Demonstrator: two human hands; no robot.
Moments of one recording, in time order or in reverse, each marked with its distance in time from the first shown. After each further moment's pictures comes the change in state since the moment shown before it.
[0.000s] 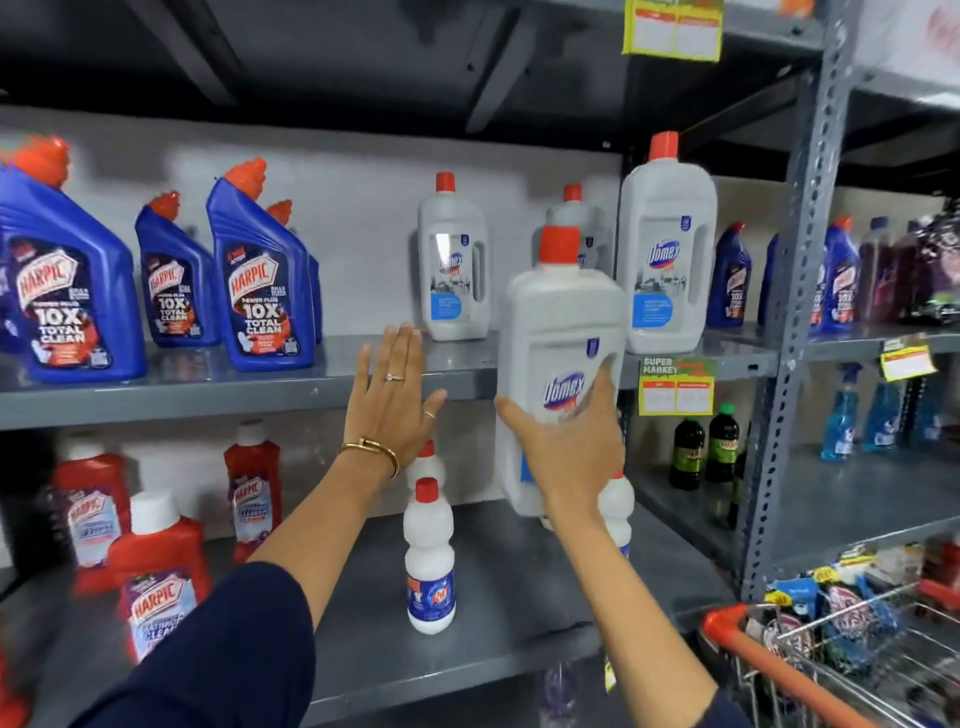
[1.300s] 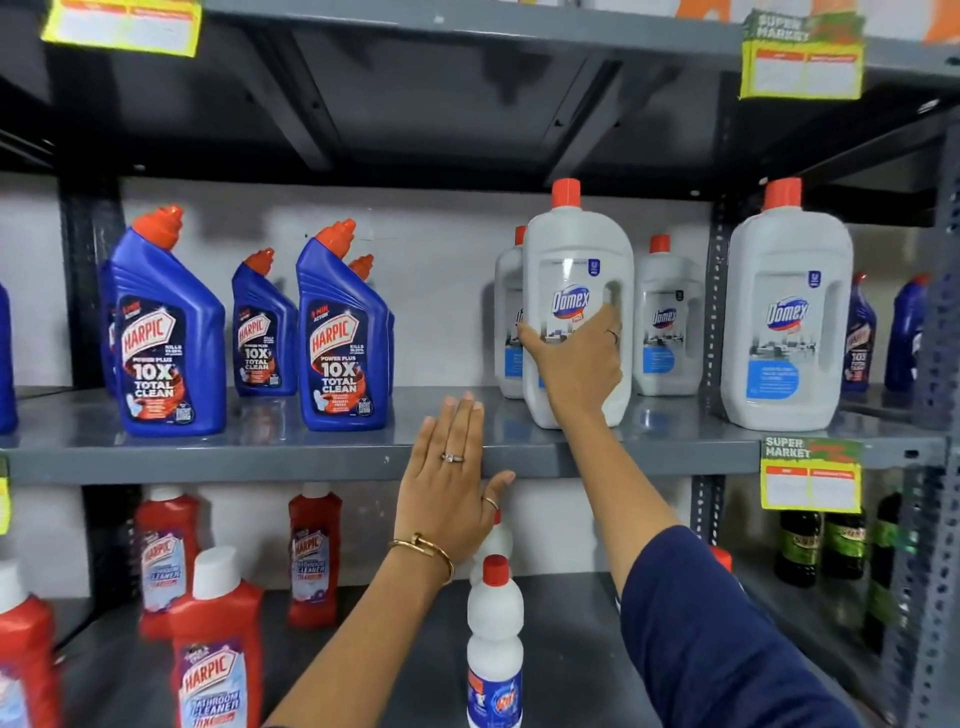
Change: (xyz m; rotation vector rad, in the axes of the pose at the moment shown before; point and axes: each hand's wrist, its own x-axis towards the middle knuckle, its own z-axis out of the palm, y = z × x) left_hand -0.011 -0.014 0.002 0.113 0.042 -0.041; right_hand 0.111 -0.046 0.144 -0.058 -0.048 -0.114
